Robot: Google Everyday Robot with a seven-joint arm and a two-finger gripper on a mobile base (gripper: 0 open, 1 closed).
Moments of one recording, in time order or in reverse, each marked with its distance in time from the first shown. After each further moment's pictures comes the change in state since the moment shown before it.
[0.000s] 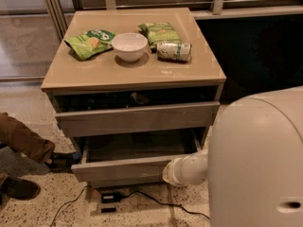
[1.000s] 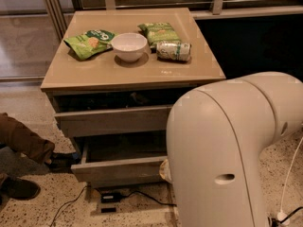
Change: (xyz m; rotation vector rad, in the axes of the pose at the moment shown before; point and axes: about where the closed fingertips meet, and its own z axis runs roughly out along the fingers) arm -0.007 -0.020 0.020 0.120 -0.014 -0.006
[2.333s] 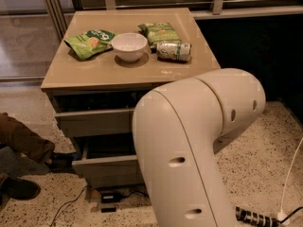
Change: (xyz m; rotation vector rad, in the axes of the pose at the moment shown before) arm -0.003 -0.024 0.028 0.122 0.027 -0.035
